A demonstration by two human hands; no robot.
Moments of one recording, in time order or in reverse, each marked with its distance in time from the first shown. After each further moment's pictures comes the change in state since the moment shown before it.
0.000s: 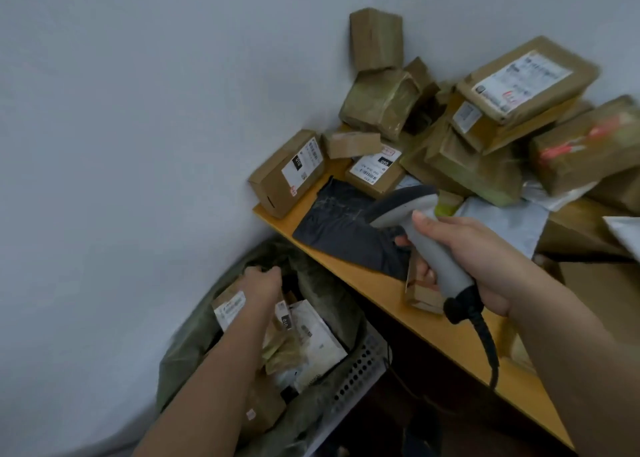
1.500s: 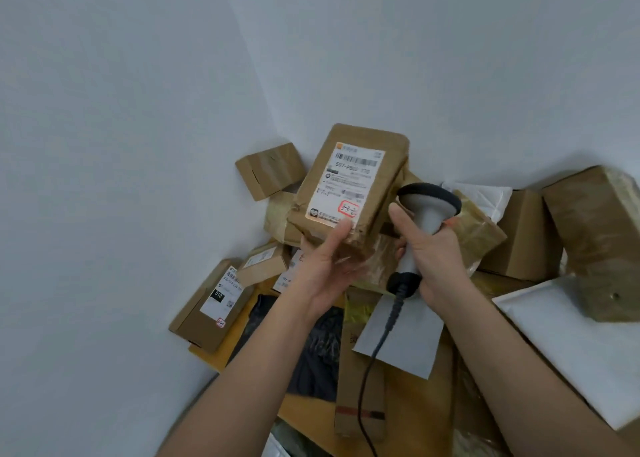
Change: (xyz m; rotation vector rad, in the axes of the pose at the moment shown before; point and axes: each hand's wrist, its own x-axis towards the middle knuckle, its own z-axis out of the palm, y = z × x) left_hand -0.194 0.275 0.203 -0.612 -0.890 0.295; right_hand 0.079 -0.069 -0.211 0.658 0.380 -0.318
